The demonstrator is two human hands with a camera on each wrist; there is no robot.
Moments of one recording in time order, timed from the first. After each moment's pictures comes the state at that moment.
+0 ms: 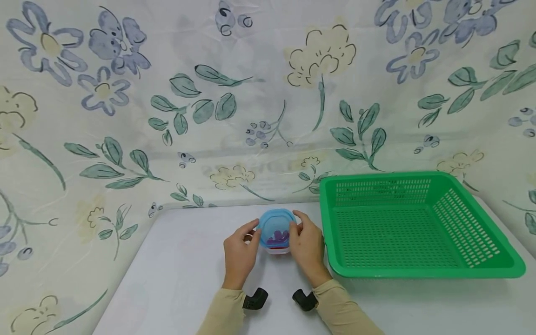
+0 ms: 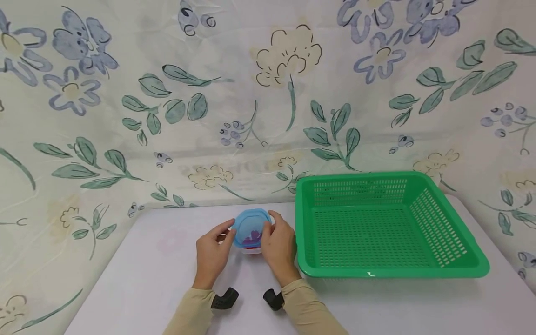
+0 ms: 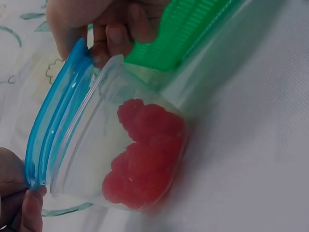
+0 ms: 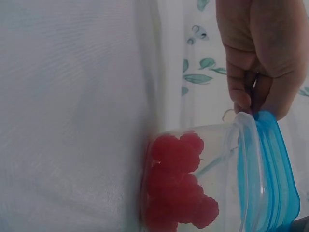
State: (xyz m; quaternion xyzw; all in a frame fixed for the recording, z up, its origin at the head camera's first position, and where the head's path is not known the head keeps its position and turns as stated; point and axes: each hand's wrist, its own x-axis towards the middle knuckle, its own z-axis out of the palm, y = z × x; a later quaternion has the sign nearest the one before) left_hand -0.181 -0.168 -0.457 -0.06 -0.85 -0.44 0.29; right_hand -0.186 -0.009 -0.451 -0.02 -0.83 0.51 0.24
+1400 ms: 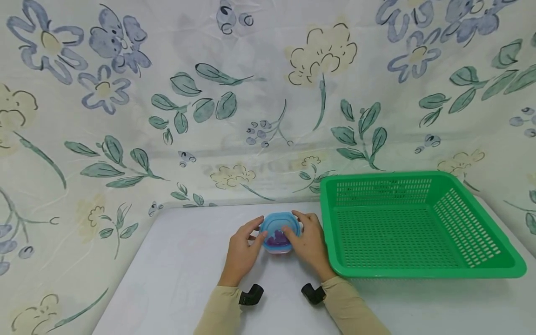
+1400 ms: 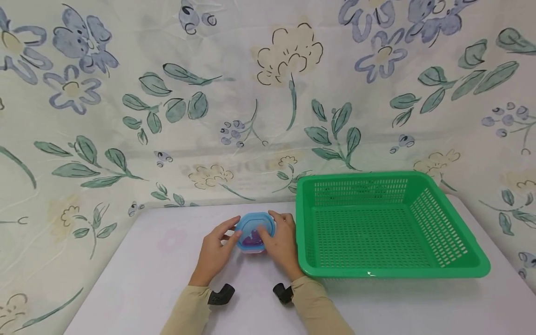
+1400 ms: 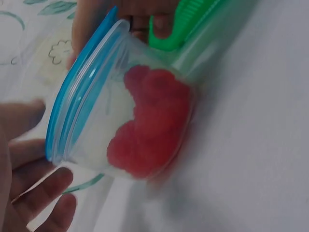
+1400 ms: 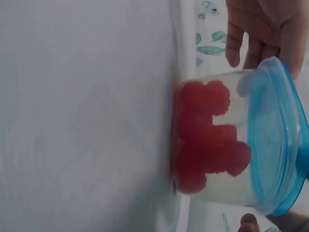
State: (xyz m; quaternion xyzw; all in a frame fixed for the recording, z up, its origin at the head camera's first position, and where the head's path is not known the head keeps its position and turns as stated) left_hand -0.185 -0.180 -0.459 -0.14 -0.88 -0.42 0.17; right_hand -0.196 0.005 -0.465 0.05 -0.84 0.51 0.17
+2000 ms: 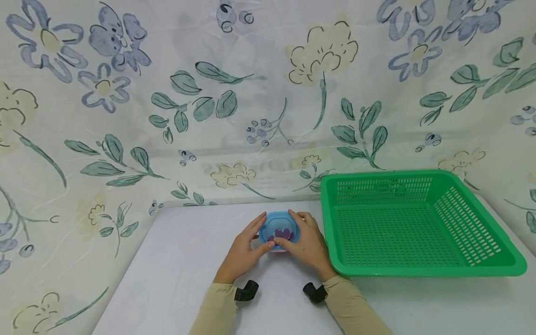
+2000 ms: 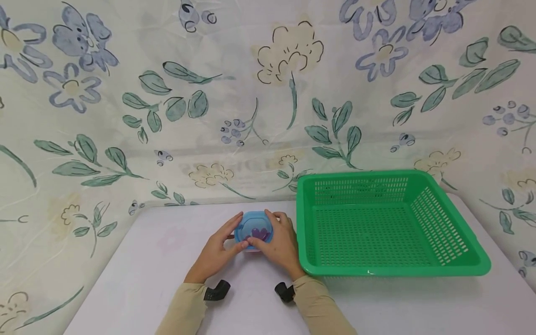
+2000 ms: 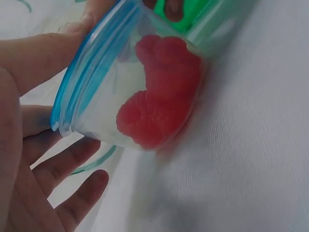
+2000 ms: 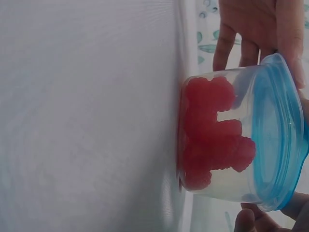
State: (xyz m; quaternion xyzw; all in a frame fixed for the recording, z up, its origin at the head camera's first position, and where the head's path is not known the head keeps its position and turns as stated) left_hand -0.186 -0.194 -0.459 -0.22 -0.88 -0.41 0.04; right_hand -0.192 0.009 -0.468 0.12 -0.87 0.45 0.14
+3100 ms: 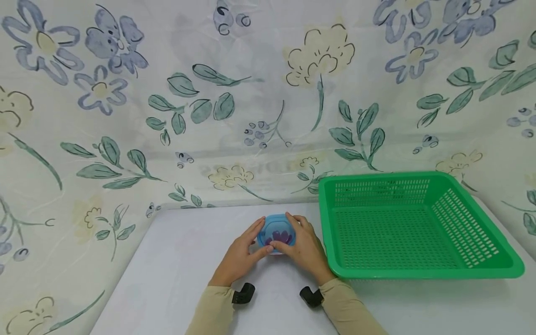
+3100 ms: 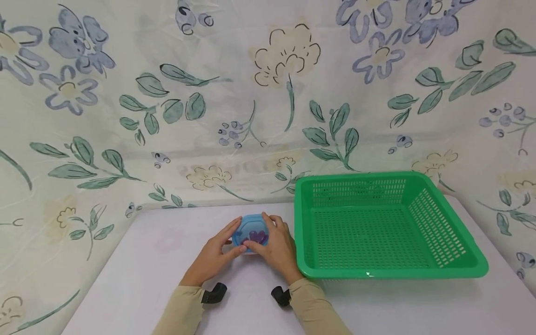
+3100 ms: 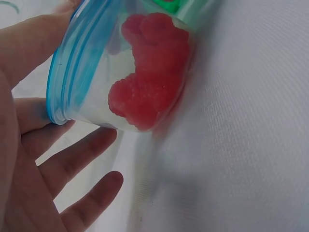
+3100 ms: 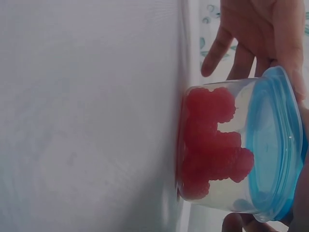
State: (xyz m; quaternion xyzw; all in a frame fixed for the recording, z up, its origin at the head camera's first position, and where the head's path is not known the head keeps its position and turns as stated) left_hand -0.185 -0.196 -0.462 -0.20 -0.91 -0.37 0.01; right_hand -0.190 0.008 -0.468 0.12 -0.89 0.43 0.10
